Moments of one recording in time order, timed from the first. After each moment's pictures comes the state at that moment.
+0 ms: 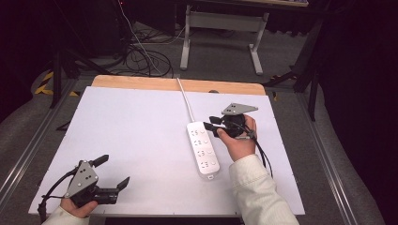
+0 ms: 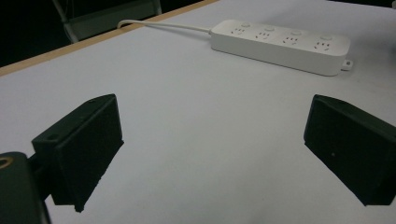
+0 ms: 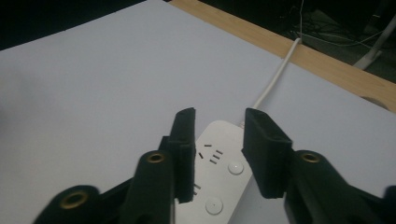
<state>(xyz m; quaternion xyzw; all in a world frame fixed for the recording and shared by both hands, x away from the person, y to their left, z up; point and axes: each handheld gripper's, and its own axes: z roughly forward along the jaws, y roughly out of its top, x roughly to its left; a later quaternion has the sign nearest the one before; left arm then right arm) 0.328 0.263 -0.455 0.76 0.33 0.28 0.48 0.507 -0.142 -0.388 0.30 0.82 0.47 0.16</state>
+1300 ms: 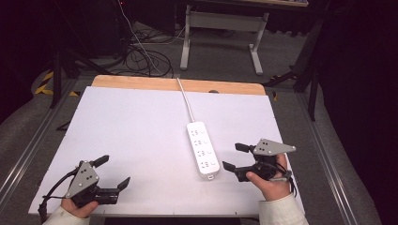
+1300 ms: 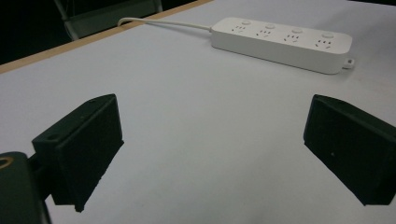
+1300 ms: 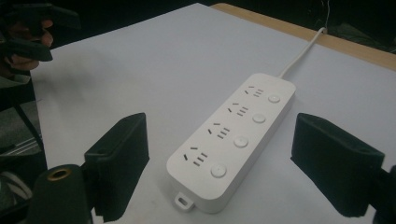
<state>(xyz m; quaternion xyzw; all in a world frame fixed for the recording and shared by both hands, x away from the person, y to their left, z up) 0.327 0.262 -0.455 0.76 0.34 0.27 0.48 0.411 -0.215 -0.409 0.26 0.81 0.51 0.13</state>
